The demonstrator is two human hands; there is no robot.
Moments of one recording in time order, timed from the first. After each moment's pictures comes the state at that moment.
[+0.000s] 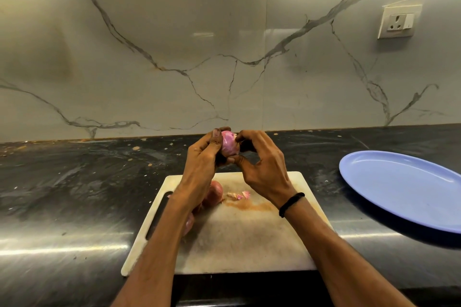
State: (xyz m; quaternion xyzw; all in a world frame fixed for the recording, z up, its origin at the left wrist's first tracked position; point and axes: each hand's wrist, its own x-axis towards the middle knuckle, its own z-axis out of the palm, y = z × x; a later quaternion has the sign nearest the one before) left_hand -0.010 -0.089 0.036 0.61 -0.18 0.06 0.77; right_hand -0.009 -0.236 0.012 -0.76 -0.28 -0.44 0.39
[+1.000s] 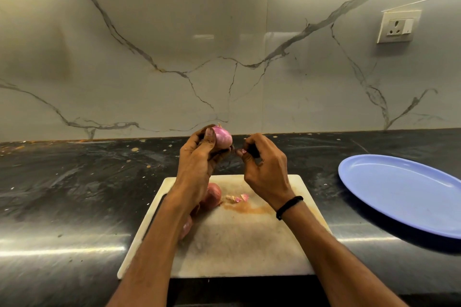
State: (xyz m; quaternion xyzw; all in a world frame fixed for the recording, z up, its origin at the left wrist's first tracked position) left_hand -0.007 -0.087 0.041 0.53 -0.12 0.07 0.83; right_hand -0.005 -0.238 0.008 -0.76 -0.21 -0.48 0.38
